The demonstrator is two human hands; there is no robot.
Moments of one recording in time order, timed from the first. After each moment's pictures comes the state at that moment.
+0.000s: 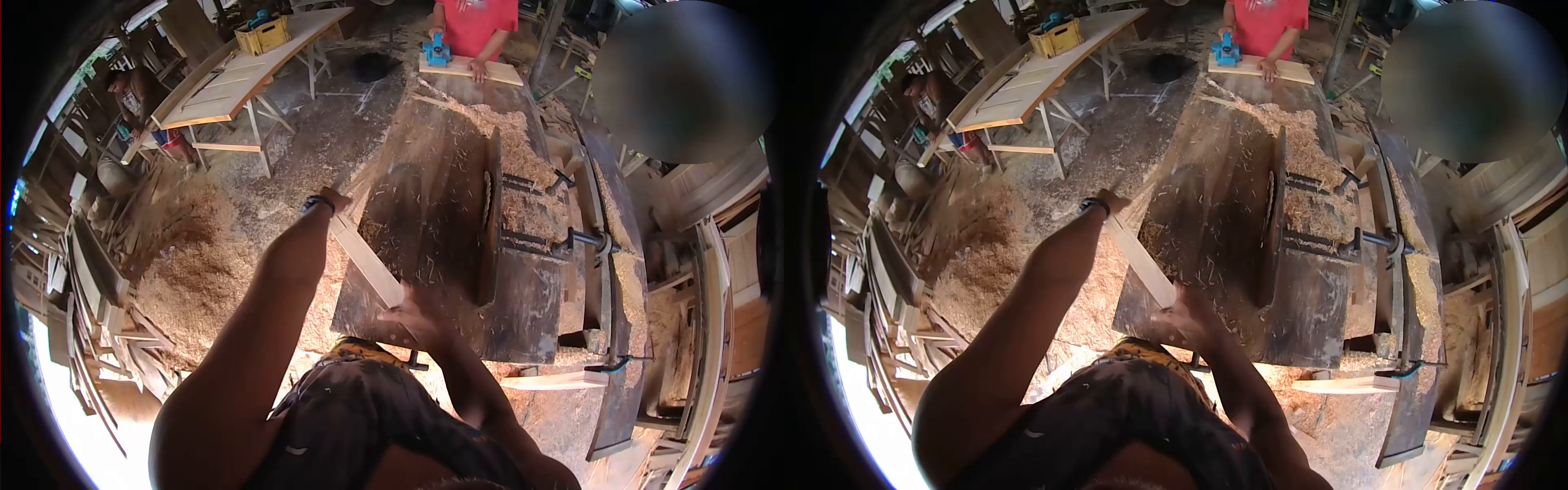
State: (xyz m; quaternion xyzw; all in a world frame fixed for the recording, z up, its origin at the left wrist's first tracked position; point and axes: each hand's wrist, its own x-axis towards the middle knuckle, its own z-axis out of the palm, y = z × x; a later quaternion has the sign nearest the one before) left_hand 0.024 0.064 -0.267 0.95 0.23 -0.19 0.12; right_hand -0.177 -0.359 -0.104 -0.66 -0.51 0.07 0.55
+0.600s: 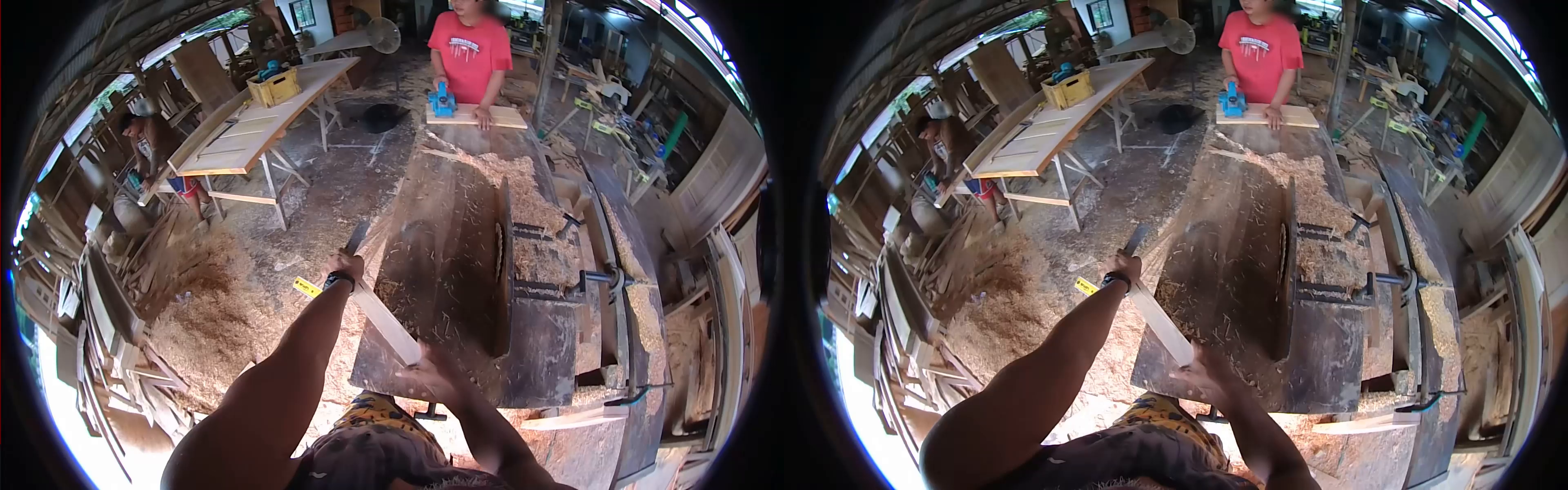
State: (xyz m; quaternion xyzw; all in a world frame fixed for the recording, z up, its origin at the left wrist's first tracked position) left_hand -0.049 -0.024 -0.157 0.89 0.42 0.03 0.19; right_hand -0.162 -0.344 -0.201 -0.62 -0.32 0.33 0.64
